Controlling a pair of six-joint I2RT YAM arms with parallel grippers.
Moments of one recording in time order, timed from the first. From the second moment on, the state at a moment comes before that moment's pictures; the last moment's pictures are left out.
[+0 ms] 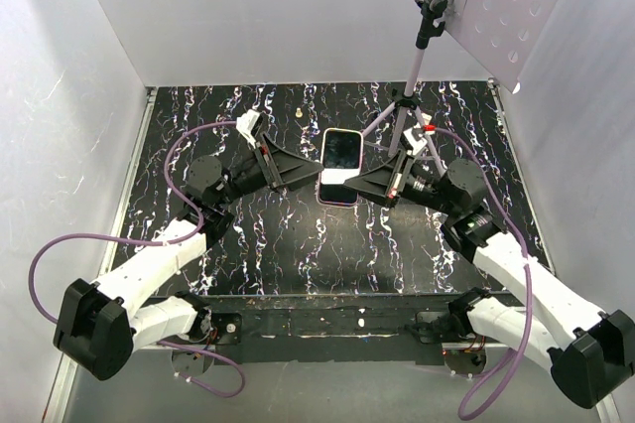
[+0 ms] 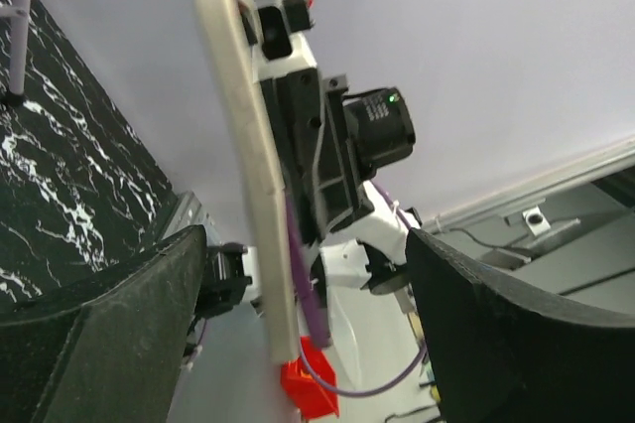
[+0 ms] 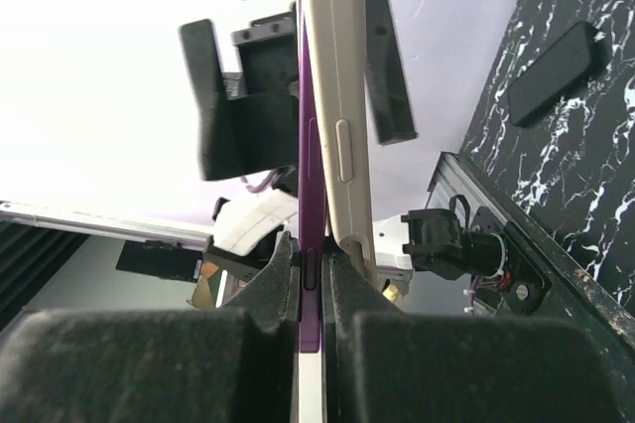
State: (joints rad) left arm -0.53 1.09 0.71 0.66 0.65 -1.34; right arm 0.58 0.93 0.68 0.34 -0.64 1.43
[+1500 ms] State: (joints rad) left arm -0.58 1.11 0.74 0.72 0.97 -1.14; right arm 0.53 0.82 0.67 0.41 -0.78 1.48
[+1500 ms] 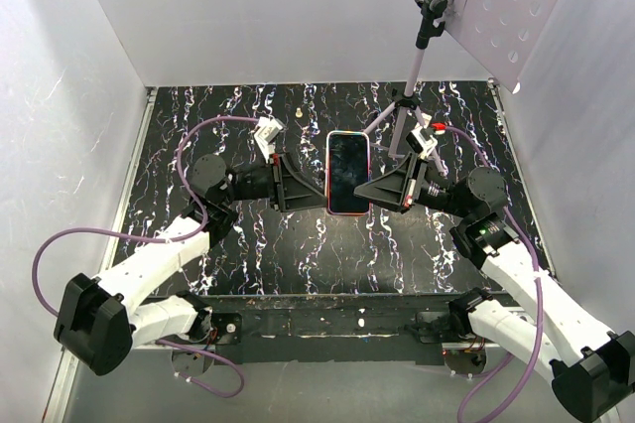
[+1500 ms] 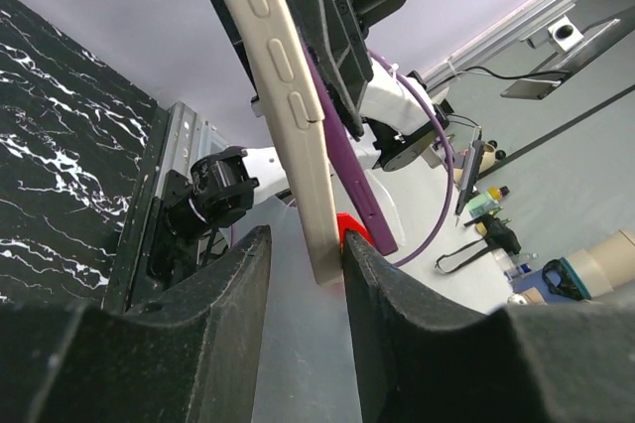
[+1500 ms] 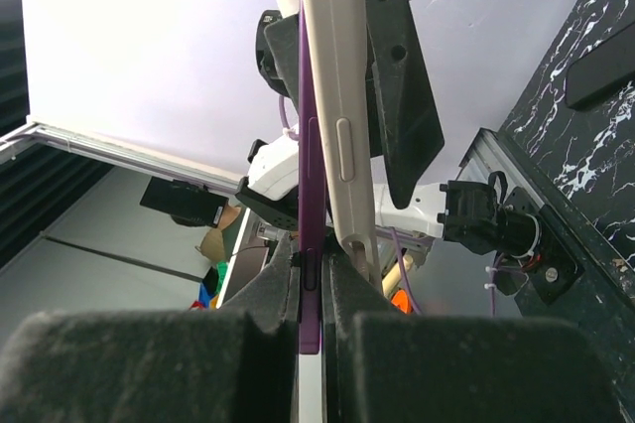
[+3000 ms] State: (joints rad) left arm -0.14 2.02 1.19 0.37 -0.34 -1.42; right arm 0.62 0.76 0.70 -0.61 -0.43 0.80
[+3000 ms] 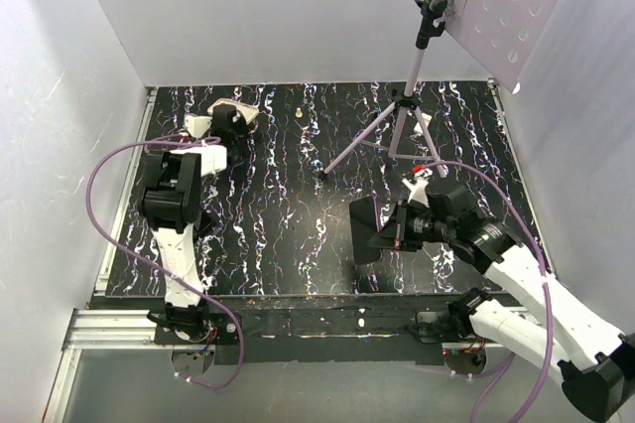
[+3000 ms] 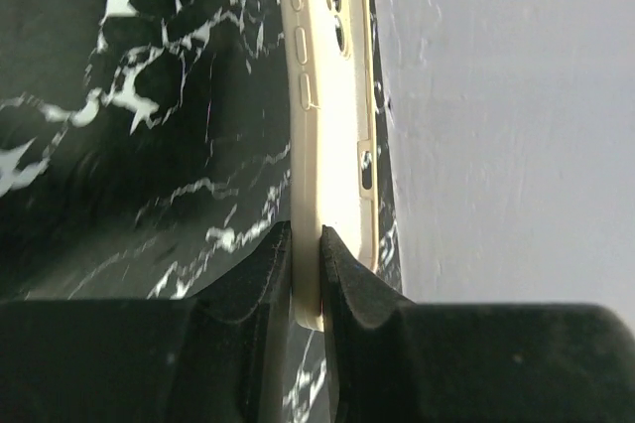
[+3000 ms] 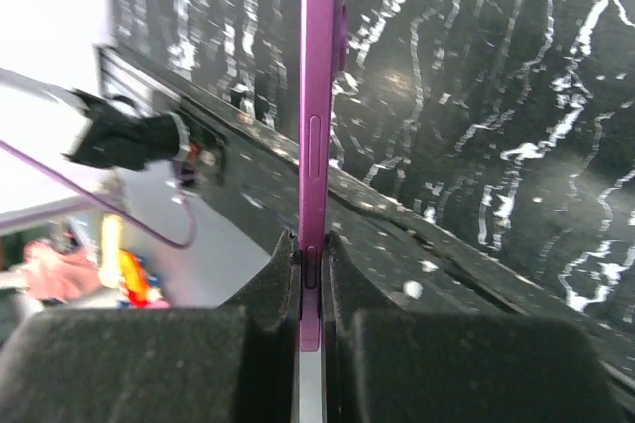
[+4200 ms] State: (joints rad) left arm -0.08 1.23 0.95 -0.60 -0.37 -0.99; right arm 0.96 2.13 1.69 -1.17 -0.61 -0.47
